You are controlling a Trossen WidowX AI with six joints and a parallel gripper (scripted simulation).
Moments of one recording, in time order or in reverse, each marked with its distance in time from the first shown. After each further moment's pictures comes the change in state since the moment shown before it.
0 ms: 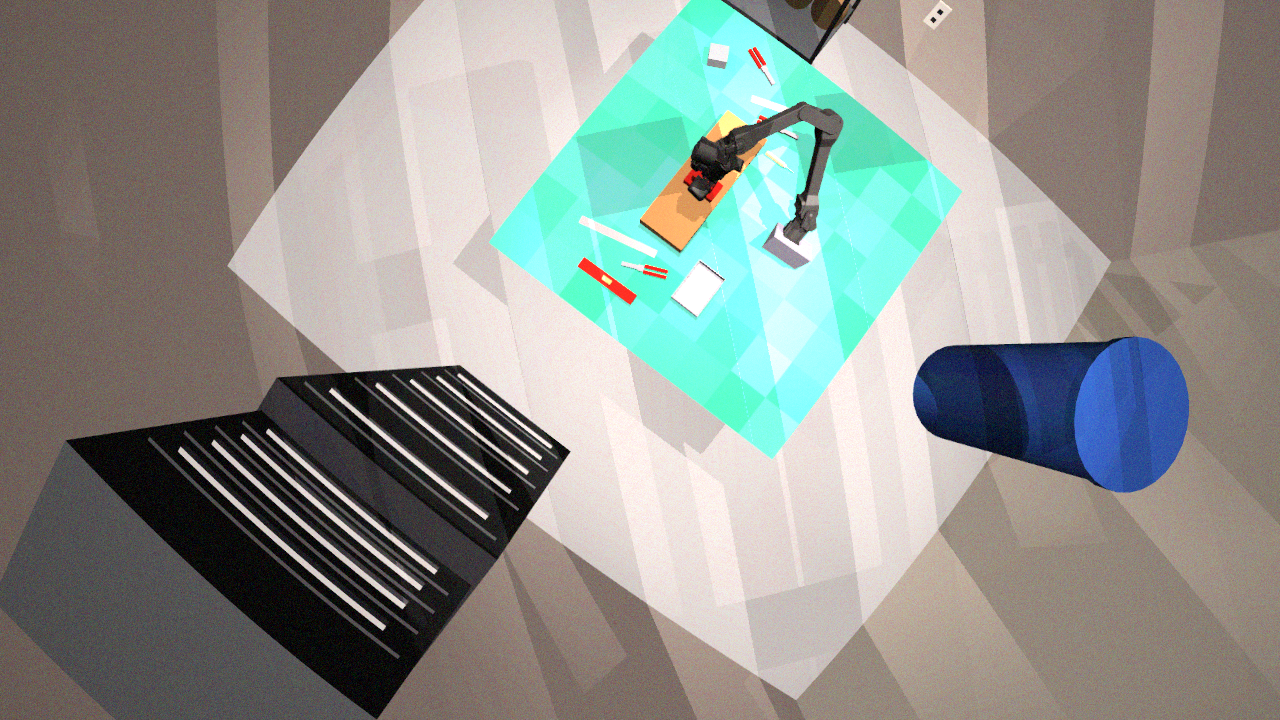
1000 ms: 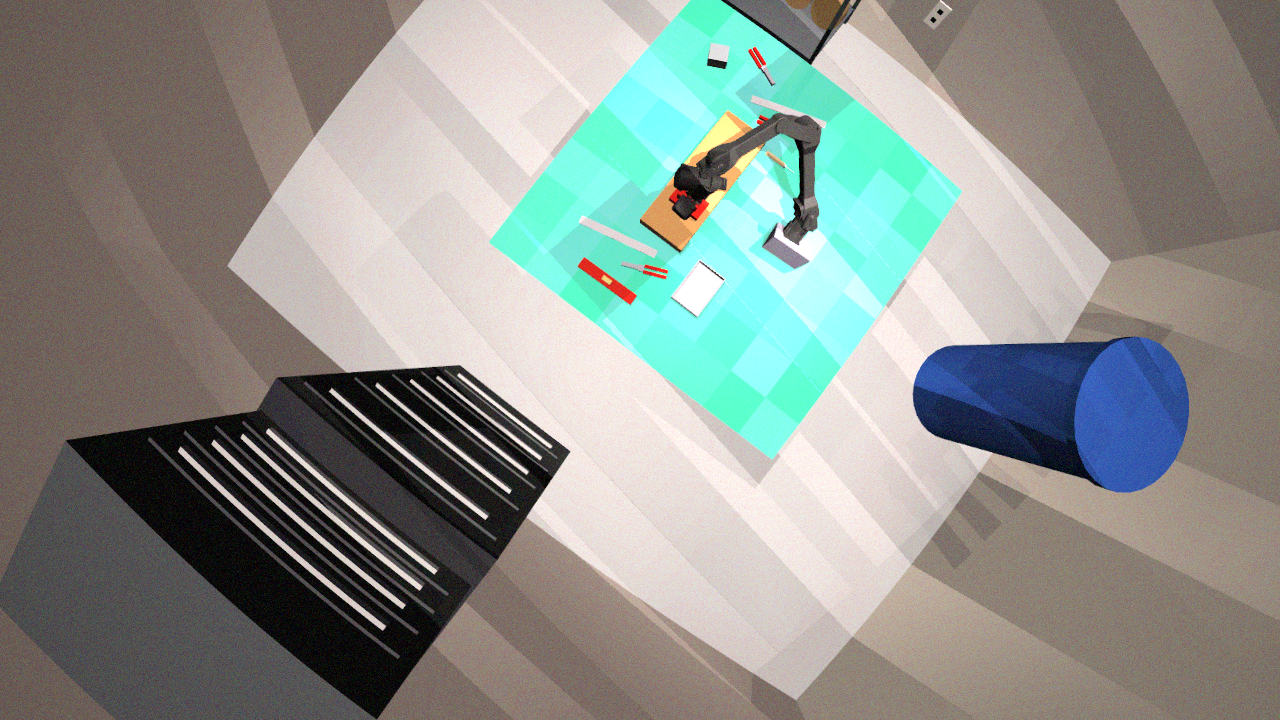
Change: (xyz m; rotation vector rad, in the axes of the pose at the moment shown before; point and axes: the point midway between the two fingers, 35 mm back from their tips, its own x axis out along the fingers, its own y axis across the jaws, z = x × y) arm -0.001 0.082 0.000 0.004 -0.001 0.006
